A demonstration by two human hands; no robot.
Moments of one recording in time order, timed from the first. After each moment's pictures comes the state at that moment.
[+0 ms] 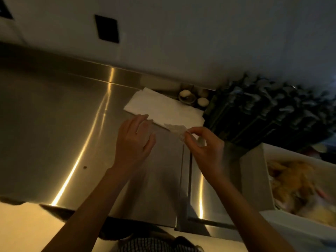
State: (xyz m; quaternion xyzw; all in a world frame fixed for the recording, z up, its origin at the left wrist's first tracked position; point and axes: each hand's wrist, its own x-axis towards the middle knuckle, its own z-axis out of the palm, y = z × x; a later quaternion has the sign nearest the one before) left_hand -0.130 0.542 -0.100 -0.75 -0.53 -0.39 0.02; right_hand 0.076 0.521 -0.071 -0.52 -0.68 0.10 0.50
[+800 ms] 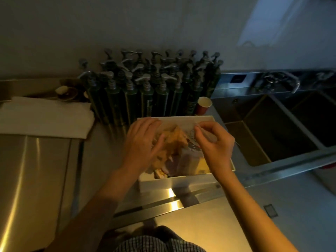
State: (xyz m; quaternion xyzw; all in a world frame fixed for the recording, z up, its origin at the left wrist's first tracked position) left_hand 0.261 0.469 -0.087 -0.85 -0.35 -0.39 -0.09; right_hand 0.445 0.376 -0.056 -0.63 -0.54 -0.01 0.56
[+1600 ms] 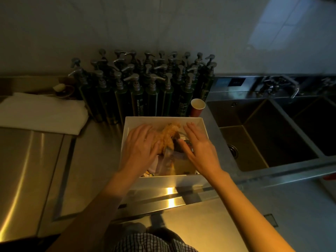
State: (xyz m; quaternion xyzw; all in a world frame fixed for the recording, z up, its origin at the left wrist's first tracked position) left_hand 0.306 0.452 -0.121 -0.86 -0.40 -0.30 -0.07; right_hand 0.500 0.369 -0.091 -0.69 -0.66 0.02 0.28
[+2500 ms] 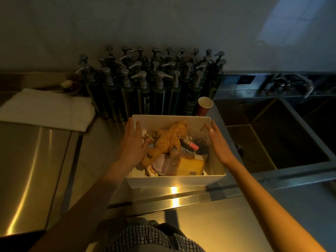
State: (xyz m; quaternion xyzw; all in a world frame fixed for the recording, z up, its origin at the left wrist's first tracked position) left_hand 0.285 0.486 -0.146 -0.80 -0.55 -0.17 -0.19; right_hand 0.562 0.386 -0.120 -0.66 -0.49 0.37 0.44
